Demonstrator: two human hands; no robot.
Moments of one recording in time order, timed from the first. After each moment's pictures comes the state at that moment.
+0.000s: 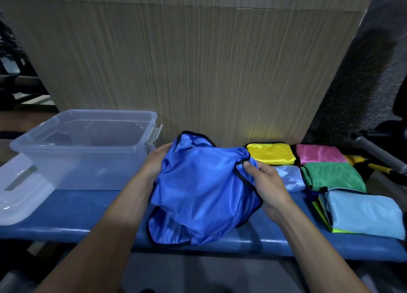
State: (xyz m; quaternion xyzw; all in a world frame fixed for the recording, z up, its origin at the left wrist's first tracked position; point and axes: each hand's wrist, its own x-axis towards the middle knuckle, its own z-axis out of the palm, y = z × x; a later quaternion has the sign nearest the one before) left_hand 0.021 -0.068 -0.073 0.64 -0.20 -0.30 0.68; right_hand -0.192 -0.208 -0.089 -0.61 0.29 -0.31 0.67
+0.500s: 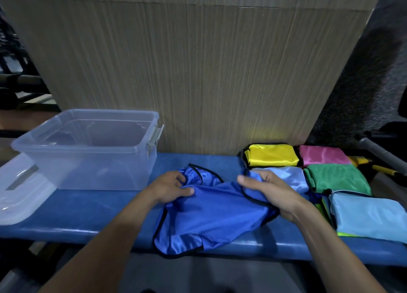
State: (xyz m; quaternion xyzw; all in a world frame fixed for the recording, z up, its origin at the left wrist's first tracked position) left_hand 0.039 -0.064 -0.135 0.85 -0.37 -0.26 0.28; right_hand -0.212 -0.220 -0.077 -0.71 0.20 -0.12 0.67
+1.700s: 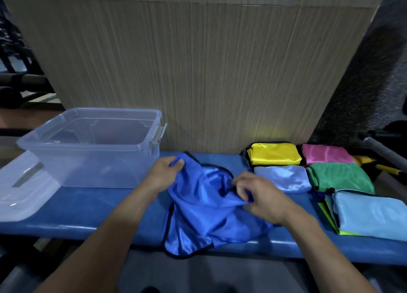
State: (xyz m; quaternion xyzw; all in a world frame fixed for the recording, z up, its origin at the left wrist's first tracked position) left_hand 0.030 -0.061 -0.111 0.77 -0.27 -0.19 0.55; right_hand -0.200 -0.229 -0.106 -0.96 0.07 -0.12 0.22
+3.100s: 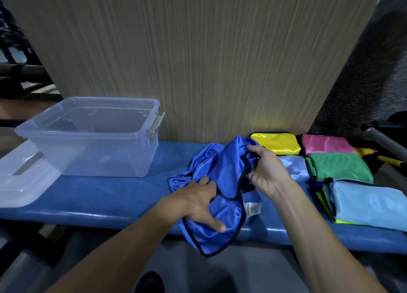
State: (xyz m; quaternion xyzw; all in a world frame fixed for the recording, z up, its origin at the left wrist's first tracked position) left_hand -0.062 -0.067 -0.114 0.80 -0.56 -0.19 0.00; right_hand -0.167 -0.226 -0.083 -0.37 0.29 -0.27 0.84
